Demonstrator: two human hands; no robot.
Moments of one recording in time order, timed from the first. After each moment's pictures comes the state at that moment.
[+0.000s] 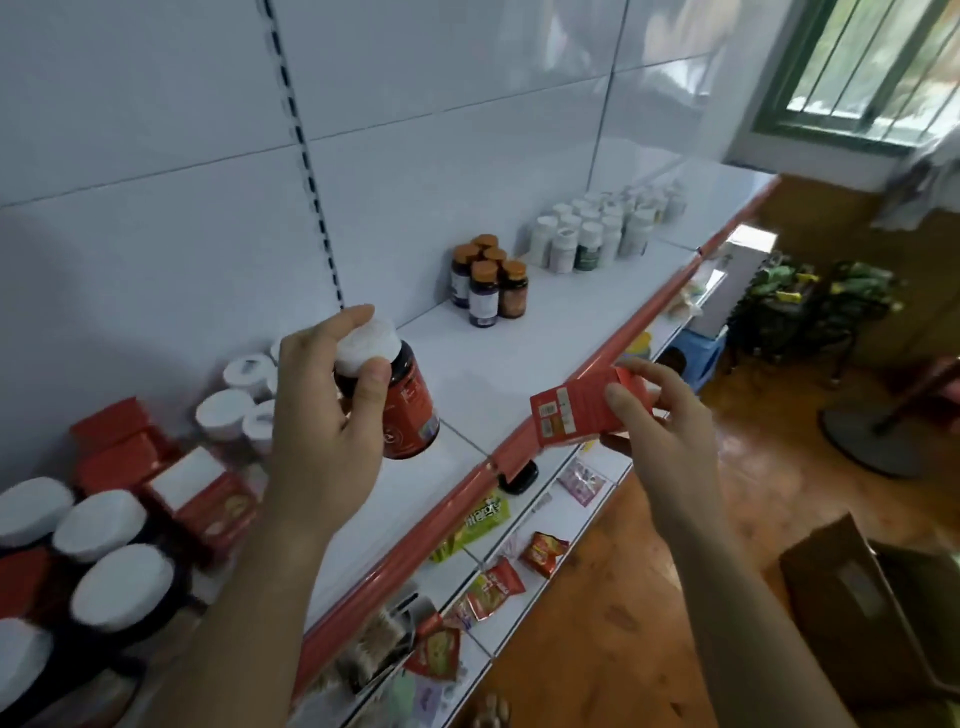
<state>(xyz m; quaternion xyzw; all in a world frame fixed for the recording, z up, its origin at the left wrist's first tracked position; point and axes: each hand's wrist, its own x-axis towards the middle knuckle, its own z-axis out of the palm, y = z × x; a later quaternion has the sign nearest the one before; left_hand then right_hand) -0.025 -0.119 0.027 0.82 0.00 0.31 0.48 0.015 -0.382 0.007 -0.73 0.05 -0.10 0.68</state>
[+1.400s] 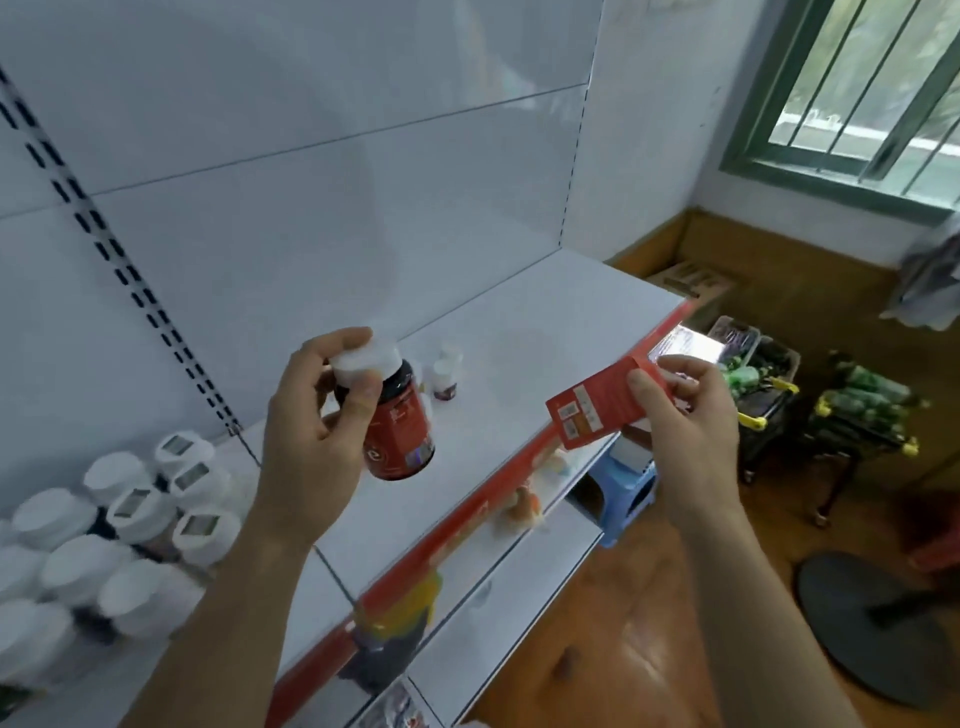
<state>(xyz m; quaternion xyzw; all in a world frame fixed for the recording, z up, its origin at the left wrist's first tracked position) 0.717 -0.616 0.022 0.77 0.02 0.27 0.58 0.788 -0.889 0.003 -0.70 0.09 -0.12 0.70</state>
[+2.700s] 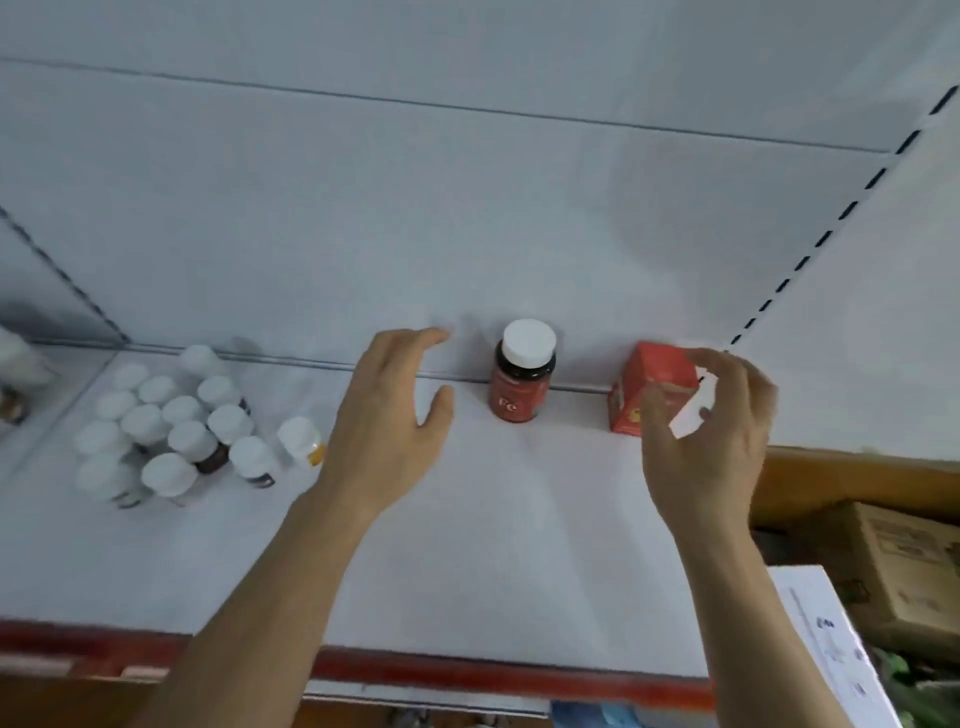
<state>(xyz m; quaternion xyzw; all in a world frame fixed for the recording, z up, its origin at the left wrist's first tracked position) 1.055 -0.749 -0.043 0.84 0.34 0.33 0.24 1.259 -0.906 -0.037 -0.83 -0.28 -0.05 0.47</state>
